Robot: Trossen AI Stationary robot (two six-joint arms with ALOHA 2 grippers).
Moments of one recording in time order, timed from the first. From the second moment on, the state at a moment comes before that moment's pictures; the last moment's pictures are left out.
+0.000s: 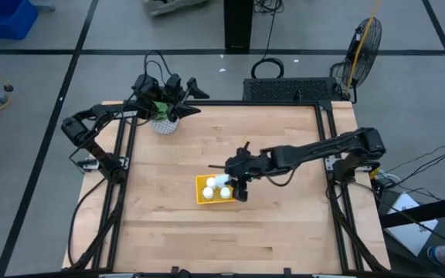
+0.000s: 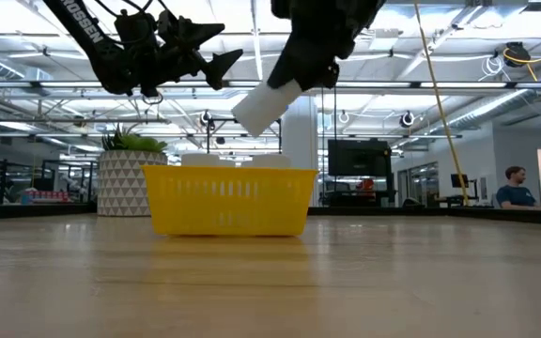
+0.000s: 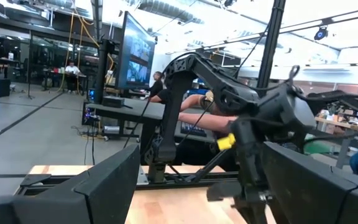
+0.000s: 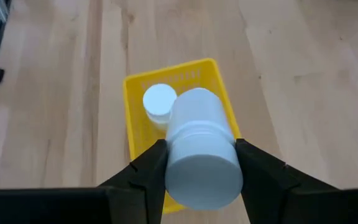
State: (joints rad) left arm 0.82 1.60 0.86 1.23 1.18 -0.58; right arm 0.13 1.68 1.29 -0.44 0.07 0.25
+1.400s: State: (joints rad) left arm 0.82 1.60 0.86 1.23 1.18 -0.58; right arm 0.15 1.93 1.49 -0.57 -0.03 0.14
